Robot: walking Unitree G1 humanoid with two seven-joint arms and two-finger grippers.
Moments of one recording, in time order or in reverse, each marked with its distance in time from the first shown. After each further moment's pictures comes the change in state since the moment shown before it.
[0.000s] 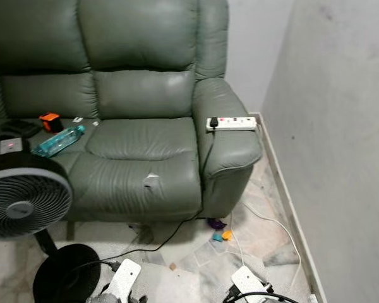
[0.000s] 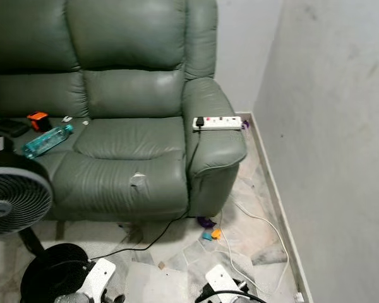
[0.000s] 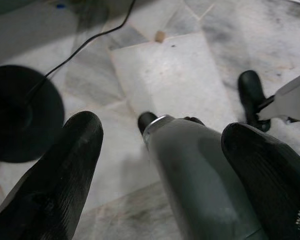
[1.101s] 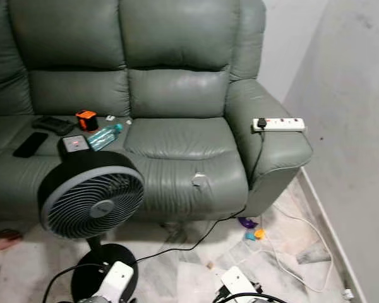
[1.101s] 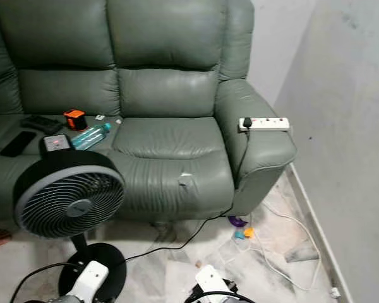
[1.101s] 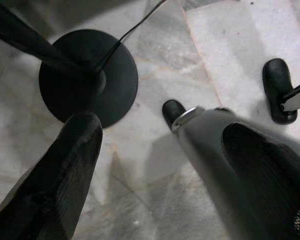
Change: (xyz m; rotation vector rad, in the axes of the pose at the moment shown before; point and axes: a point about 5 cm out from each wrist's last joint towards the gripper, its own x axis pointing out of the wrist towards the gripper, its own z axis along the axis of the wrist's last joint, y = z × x) left arm -0.003 0.011 -0.006 0.010 0.026 0.043; right arm 0.003 0.011 0.008 0.005 -0.021 0.016
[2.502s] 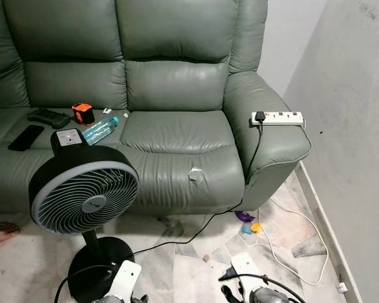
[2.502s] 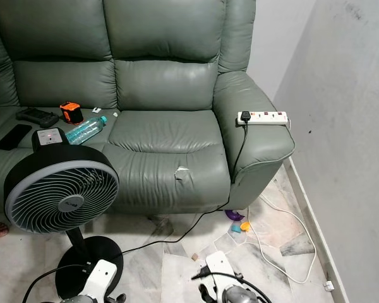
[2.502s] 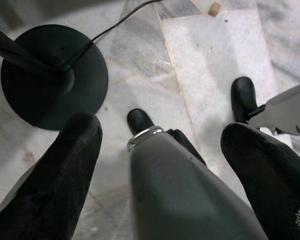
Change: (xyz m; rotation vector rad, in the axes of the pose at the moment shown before) left arm 0.006 -0.019 0.008 -0.123 -0.023 0.017; right arm 0.004 -0.012 0.032 0.270 -0.090 -0.022
